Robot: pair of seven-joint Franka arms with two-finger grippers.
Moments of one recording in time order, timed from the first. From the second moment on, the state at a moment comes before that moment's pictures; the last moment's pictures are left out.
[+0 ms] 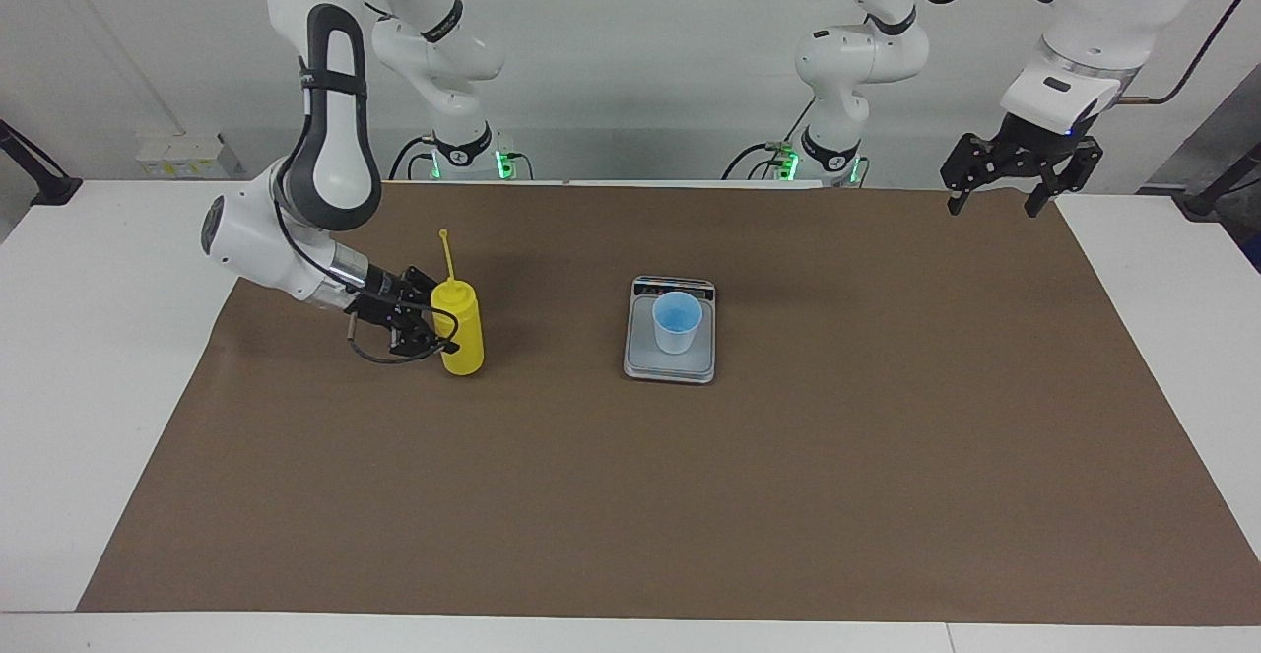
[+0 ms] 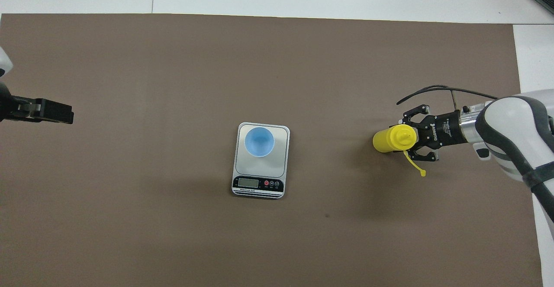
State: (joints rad) left arm 0.05 -0.06 -0.15 -1.61 0.01 1.60 0.02; right arm -0.14 0.20 0.10 -2.01 0.72 2.03 1.06
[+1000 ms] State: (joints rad) left arm 0.09 -0.06 -0.15 -1.64 -0.03 1.61 0.09; right arm 0.37 0.25 0.10 -1.74 -0.16 2.21 1.78
